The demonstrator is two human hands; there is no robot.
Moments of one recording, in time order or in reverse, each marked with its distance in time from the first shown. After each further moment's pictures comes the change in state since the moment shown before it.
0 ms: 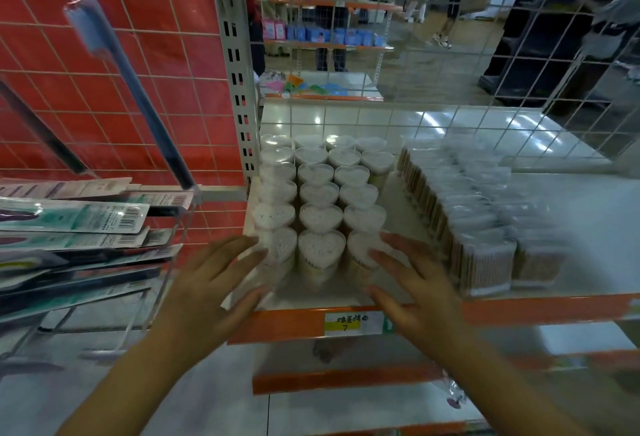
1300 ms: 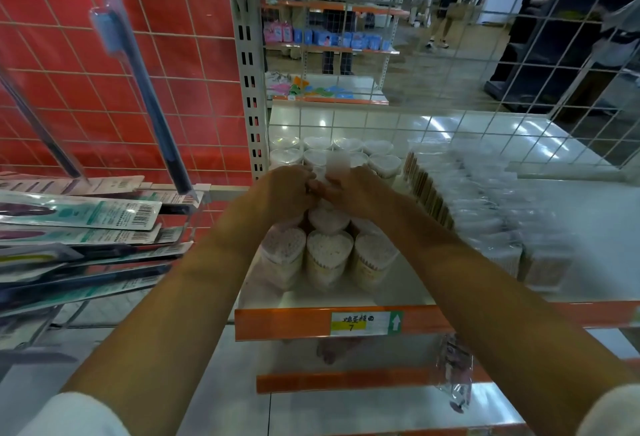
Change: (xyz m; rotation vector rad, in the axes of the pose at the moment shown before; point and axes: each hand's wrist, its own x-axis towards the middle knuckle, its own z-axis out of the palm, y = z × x) left_hand 0.151 -0.022 0.049 0.047 -0.517 -0.305; right_hand 0.157 0.006 0.053 -0.073 -0.666 0.319
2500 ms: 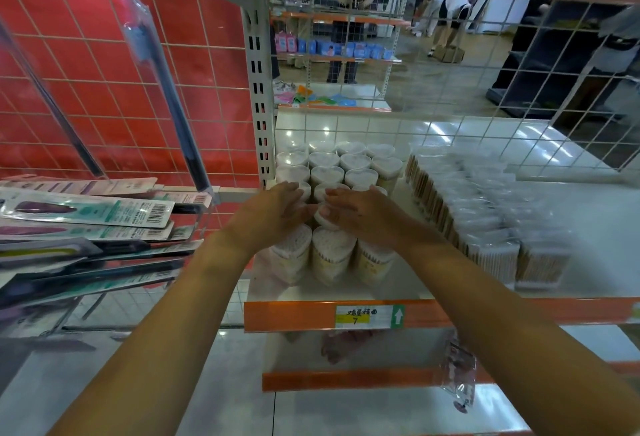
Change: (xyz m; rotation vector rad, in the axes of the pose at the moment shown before) left_hand -0.065 -0.005 -0.002 -0.108 0.094 0.087; right_hand -0.052 0.003 0.009 0.291 -0.004 -0.158
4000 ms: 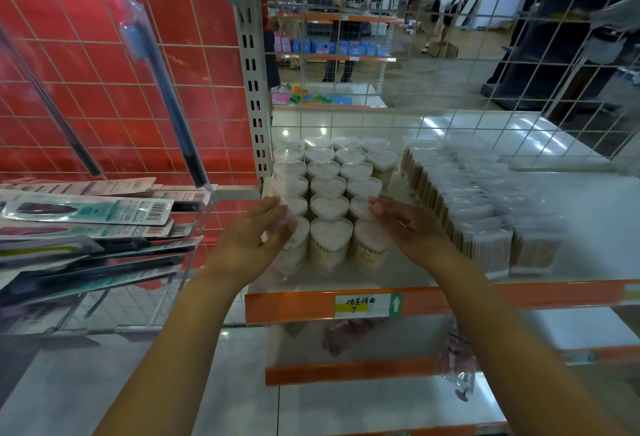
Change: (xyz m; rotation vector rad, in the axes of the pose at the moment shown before) left_hand -0.053 -0.001 0.013 -0.253 0.147 -0.189; right_hand -0.060 0.024 -0.005 0.178 0.263 0.194
